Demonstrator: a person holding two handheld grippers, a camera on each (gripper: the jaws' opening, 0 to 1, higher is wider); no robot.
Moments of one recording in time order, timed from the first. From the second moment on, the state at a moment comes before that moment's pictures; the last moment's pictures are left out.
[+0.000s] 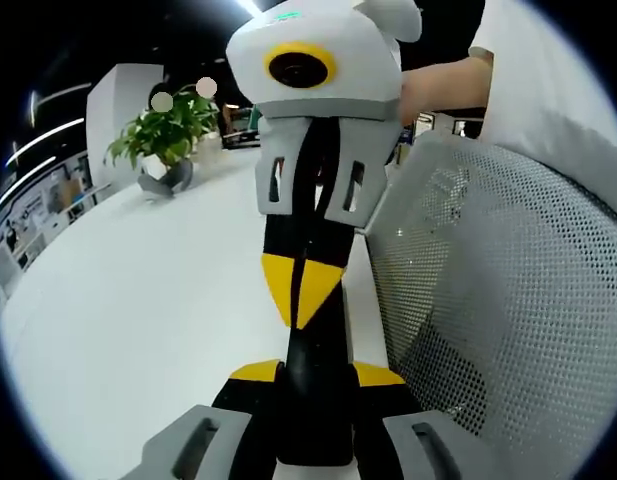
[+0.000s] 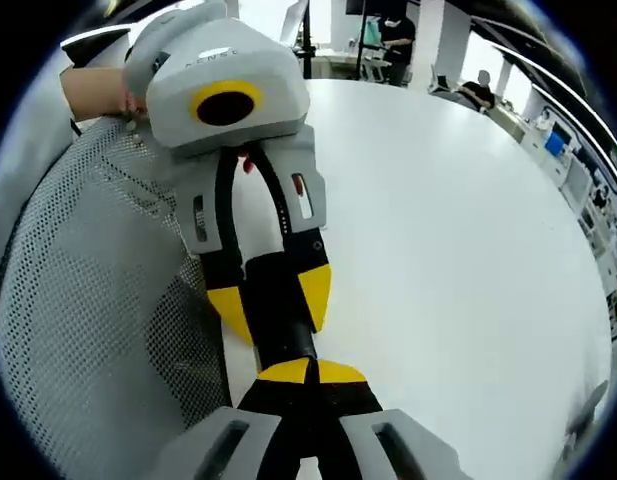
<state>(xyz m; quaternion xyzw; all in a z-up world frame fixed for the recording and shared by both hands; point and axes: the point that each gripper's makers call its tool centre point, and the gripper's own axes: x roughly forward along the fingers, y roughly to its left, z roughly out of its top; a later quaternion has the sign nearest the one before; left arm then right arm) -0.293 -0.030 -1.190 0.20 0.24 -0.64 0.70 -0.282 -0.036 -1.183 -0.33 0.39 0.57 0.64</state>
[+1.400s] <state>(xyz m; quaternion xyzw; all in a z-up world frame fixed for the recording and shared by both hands) -0.293 -0.029 -1.191 0.20 0.24 -0.65 0.70 -0.296 -0.025 -1.180 -0.30 0.40 0.57 0.65</state>
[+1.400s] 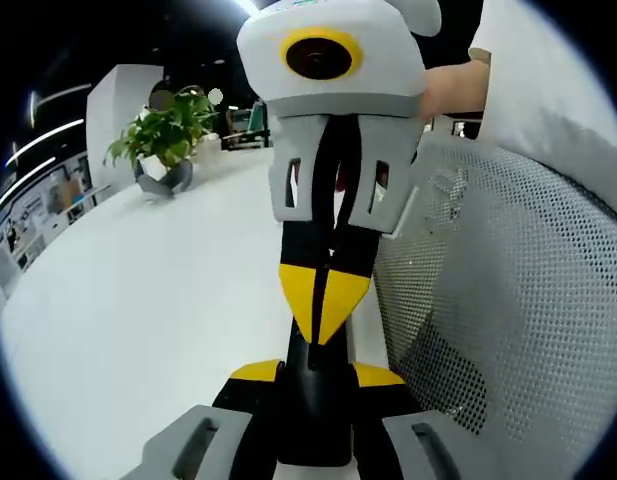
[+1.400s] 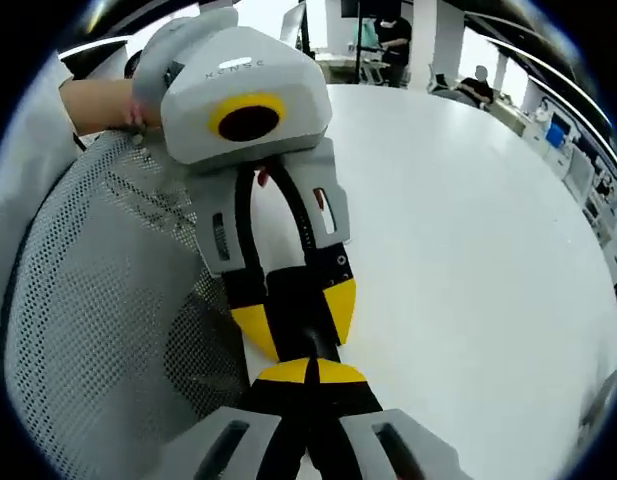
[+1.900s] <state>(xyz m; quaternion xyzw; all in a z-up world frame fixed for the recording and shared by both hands) -0.293 -0.030 -1.191 0.20 0.24 -0.64 0.70 -0.298 -0.023 -1.184 -0.39 0.36 0.56 0.64</state>
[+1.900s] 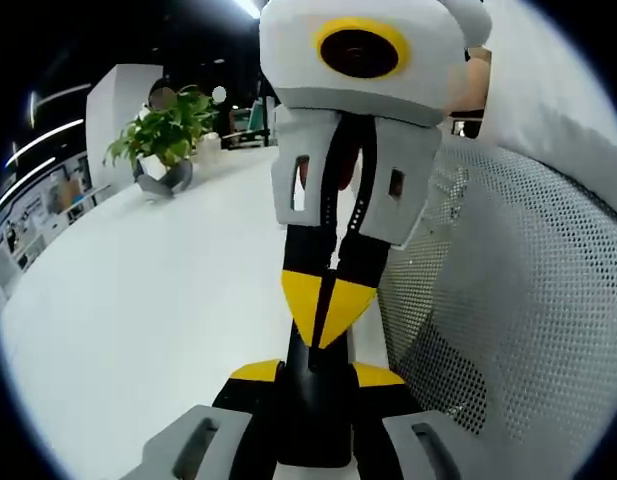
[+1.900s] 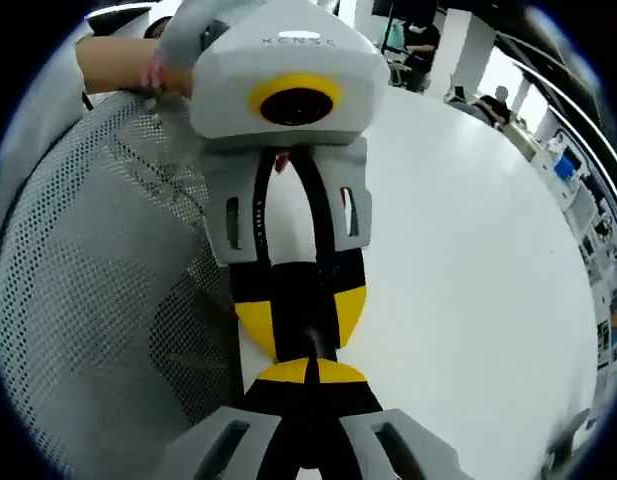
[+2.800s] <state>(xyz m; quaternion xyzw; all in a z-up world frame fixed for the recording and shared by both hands) -0.293 -0.030 -1.191 0.20 0.24 -0.64 0.70 -0.301 -0.017 -1.183 -0.37 0.35 0.58 0.64</state>
